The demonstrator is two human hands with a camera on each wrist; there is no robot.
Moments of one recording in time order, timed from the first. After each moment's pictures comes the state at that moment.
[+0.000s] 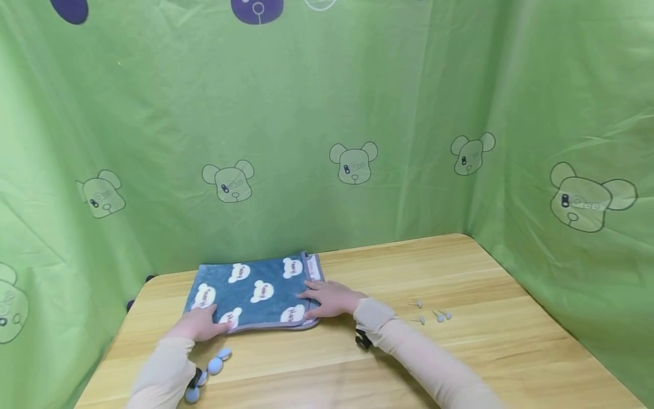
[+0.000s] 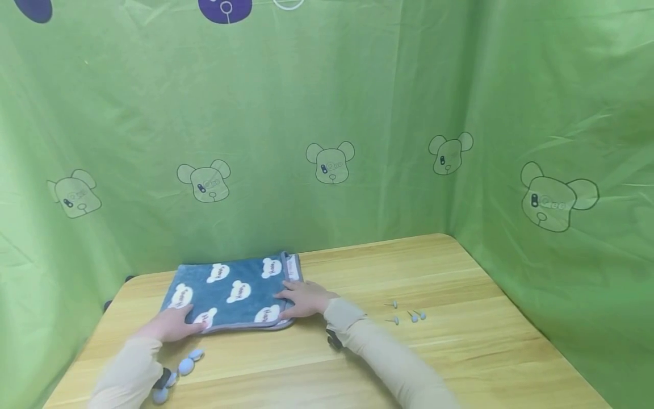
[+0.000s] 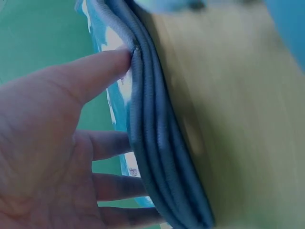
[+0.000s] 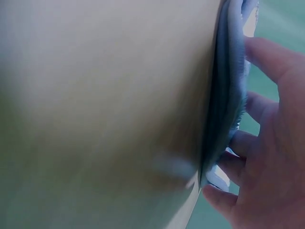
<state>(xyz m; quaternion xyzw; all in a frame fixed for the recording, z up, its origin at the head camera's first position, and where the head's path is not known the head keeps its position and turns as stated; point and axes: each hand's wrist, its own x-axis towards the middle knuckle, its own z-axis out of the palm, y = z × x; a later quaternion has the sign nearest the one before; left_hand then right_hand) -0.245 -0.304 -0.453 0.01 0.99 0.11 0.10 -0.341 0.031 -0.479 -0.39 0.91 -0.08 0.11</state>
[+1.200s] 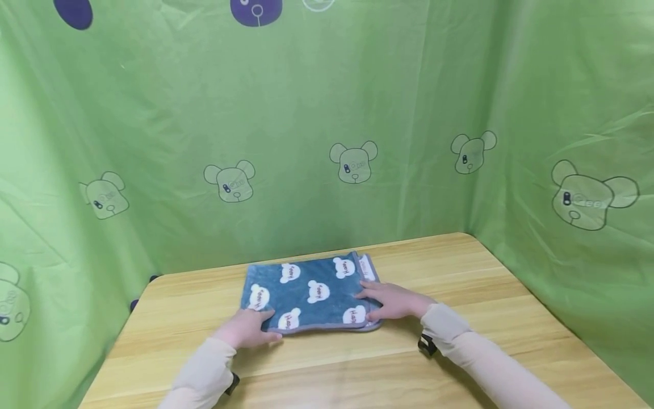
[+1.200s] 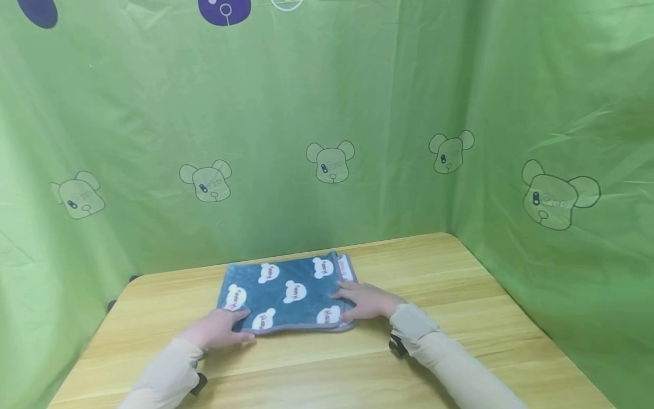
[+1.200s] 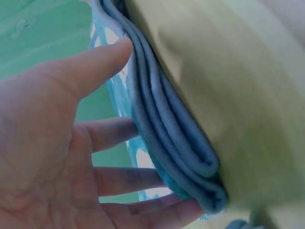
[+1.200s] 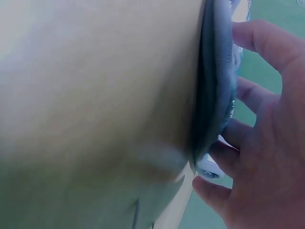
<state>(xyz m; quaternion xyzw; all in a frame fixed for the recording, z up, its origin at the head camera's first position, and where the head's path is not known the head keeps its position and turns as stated) -0.234 -0.205 -0.446 0.11 0.98 0.14 0.10 -0.328 0.167 -0.473 -0.38 0.91 -0.15 0.11</state>
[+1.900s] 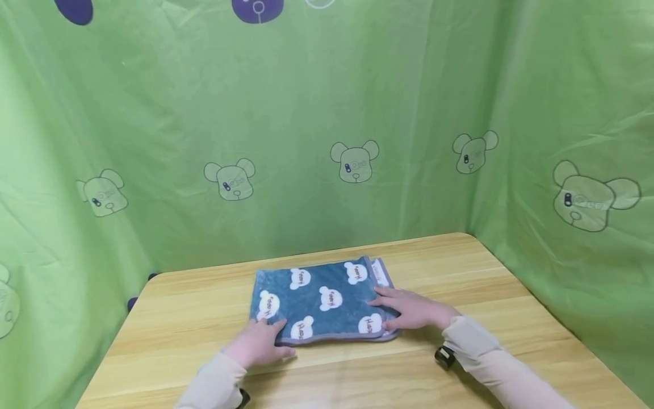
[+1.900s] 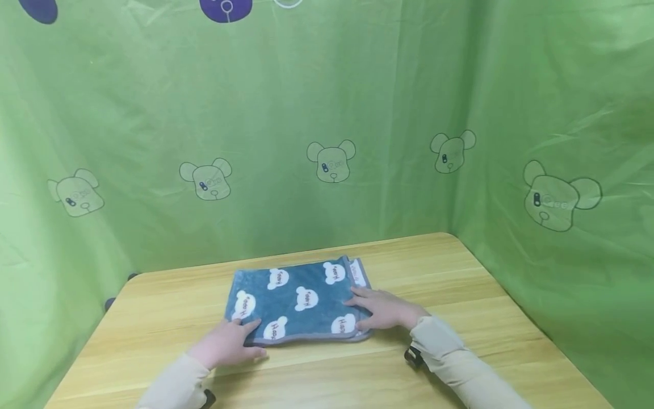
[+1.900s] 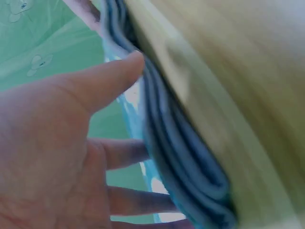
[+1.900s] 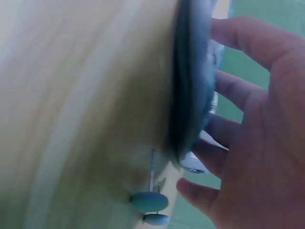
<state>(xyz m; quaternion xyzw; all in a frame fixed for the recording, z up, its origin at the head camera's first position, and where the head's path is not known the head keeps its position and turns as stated) -0.207 -0.173 -0.448 0.12 0.98 0.11 0.09 -0.302 0.197 -0.466 -0.39 0.90 -0.15 0.10</state>
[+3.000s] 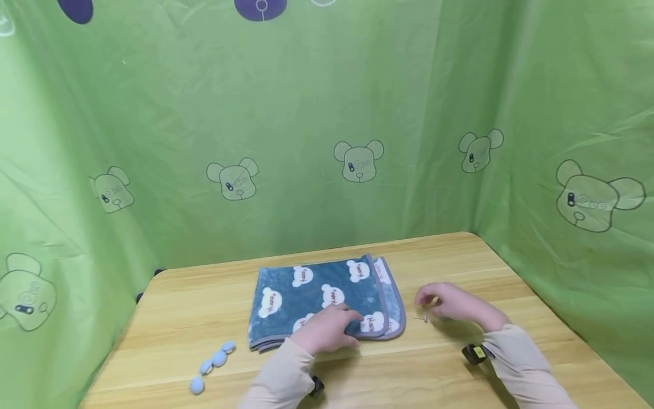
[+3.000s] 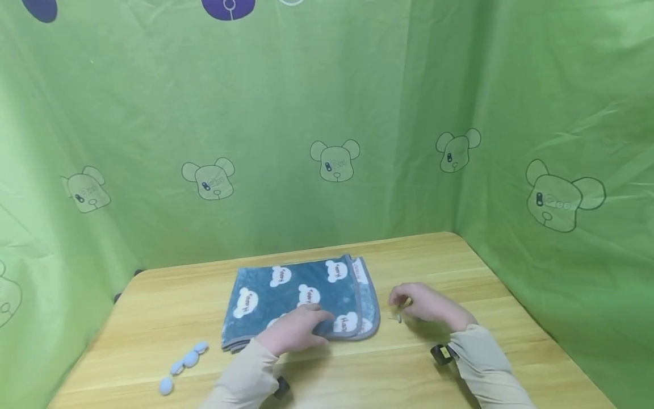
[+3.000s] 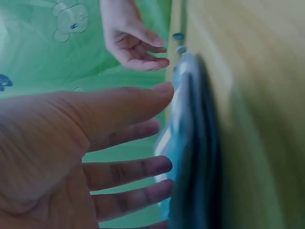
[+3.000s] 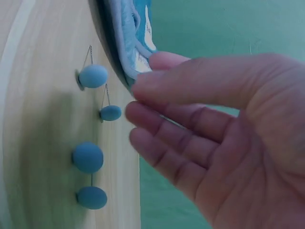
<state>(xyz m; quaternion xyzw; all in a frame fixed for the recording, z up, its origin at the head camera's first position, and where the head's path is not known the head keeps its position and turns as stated) -0.229 -0.056 -0.441 0.31 0.95 0.10 0.04 -0.296 0.264 -0.446 -0.36 0.89 -0.26 0.06</state>
